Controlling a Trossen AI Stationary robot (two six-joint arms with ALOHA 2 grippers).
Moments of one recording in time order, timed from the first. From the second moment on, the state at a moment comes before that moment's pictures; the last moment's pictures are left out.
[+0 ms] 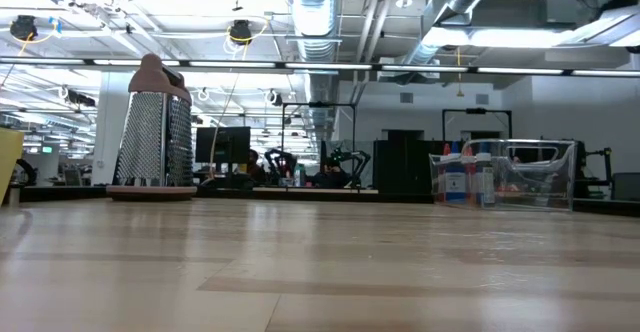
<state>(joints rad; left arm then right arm) -0.53 1.13 1.26 -0.33 -0.34 -0.38 0.96 1.96 1.62 -1.31 -0.03 1.82</state>
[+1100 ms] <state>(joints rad) -0.65 1.13 1.26 -0.47 -0.35 -0.30 -0.14 1.58 1.78 -1.57 0.20 1.00</state>
